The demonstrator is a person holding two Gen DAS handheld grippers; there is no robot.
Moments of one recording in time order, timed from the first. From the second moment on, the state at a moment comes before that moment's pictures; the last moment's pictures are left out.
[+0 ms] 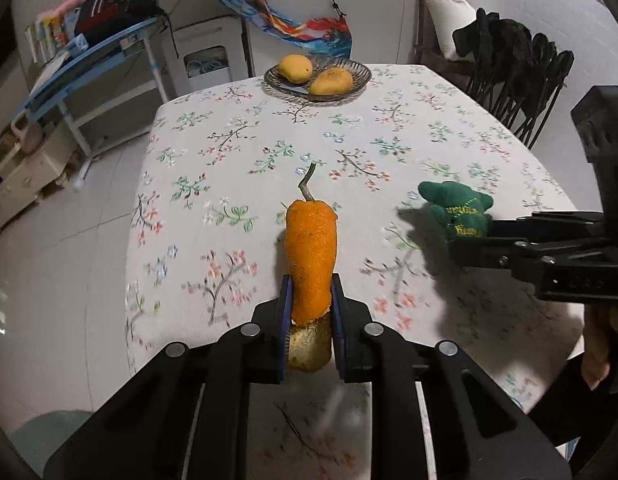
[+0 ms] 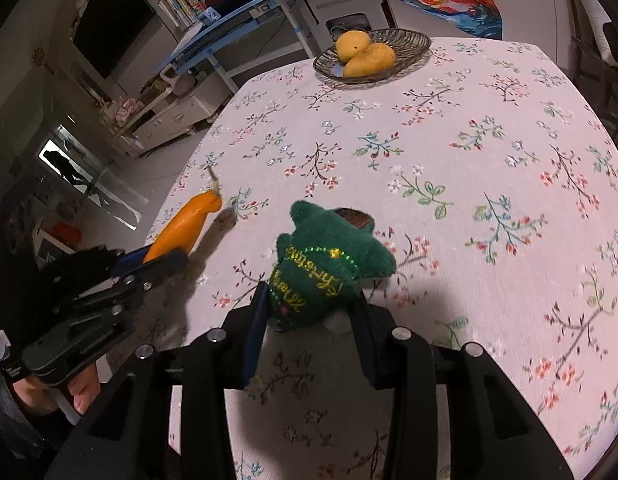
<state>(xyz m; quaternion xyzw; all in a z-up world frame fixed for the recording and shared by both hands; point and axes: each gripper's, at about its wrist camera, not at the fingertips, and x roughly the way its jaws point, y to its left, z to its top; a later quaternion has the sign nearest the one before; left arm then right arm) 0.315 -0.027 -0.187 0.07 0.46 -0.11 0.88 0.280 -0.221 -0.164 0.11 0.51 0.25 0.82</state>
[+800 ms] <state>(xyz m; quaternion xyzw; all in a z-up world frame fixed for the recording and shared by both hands) 0.279 0.000 -0.165 -0.06 0.44 -0.14 0.88 0.236 -0.236 -0.139 0.15 0.45 0.25 0.84</state>
